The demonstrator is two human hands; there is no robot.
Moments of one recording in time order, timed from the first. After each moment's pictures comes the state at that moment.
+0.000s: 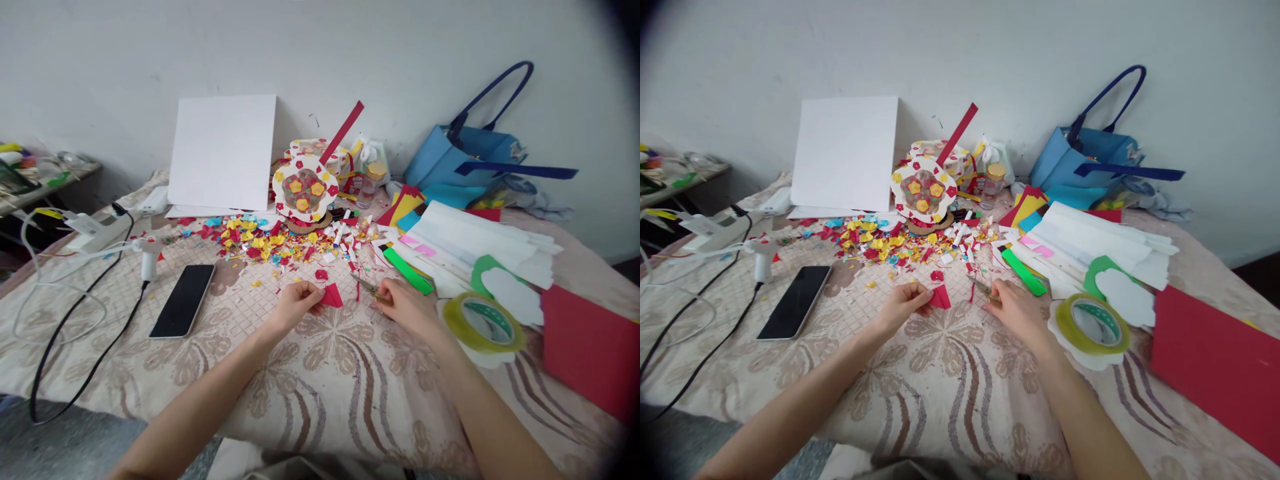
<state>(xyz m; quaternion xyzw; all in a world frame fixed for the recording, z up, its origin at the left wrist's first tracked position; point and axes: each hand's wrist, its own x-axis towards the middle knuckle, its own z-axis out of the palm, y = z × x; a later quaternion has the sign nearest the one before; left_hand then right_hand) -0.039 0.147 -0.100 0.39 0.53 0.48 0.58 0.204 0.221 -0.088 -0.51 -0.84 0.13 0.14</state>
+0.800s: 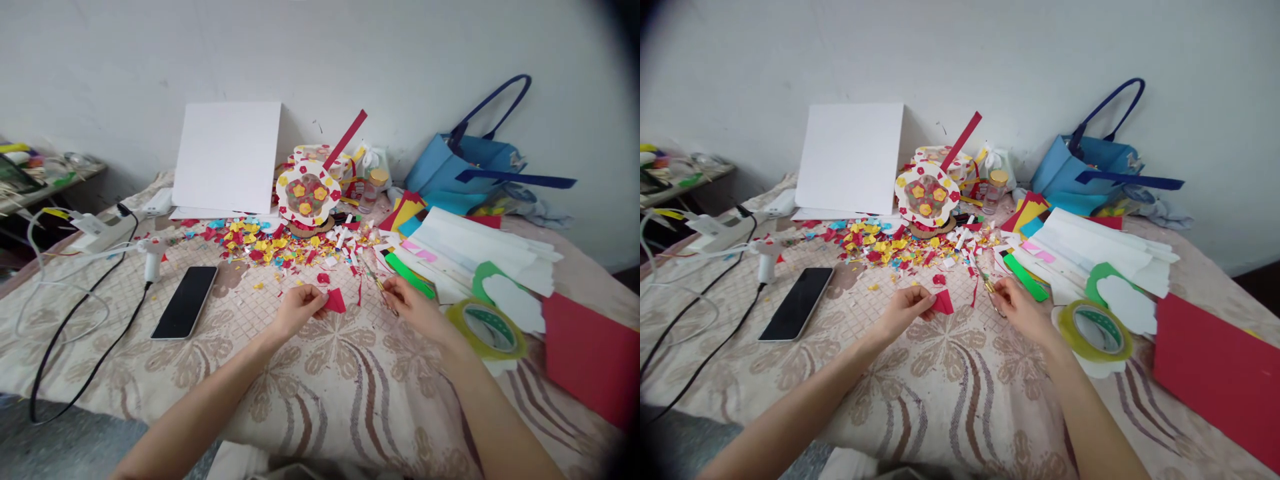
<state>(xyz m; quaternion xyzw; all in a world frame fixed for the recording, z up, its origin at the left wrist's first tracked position) -0.038 0.144 -0.096 0.42 0.52 0.49 0.56 0.211 0.227 -0.089 -0.45 -0.80 0.33 0.22</state>
